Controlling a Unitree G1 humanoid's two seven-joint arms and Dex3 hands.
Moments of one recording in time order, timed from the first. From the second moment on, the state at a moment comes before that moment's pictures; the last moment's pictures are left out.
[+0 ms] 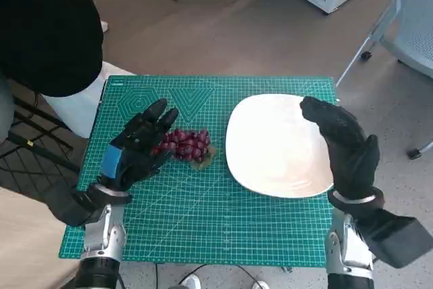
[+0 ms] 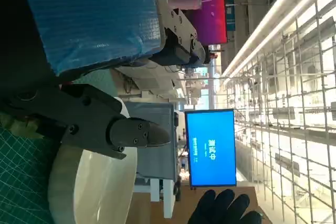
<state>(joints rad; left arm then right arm) -0.33 0.15 0.22 0.49 -0.39 -0.47 -0.62 -0.37 -0.11 -0.13 0.31 0.31 -0.65 0.44</state>
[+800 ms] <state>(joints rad) -0.33 0.19 0.17 0.48 -0.17 -0.53 -0.50 -0.37 -0.11 -0.13 0.30 0.31 -0.64 0.44</state>
